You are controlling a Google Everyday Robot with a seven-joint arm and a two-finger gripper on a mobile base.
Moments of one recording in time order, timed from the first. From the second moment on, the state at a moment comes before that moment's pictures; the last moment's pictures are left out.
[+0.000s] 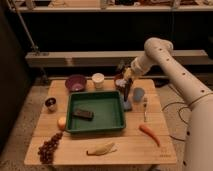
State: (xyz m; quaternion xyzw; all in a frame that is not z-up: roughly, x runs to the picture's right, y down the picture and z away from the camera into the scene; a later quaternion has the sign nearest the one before) arm 0.148 -0.068 0.825 -0.01 -0.30 -0.67 0.68
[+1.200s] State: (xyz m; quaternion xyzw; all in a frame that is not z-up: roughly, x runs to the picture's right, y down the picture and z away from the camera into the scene) arm 0.135 -0.090 0.813 0.04 -0.26 -0.77 0.58
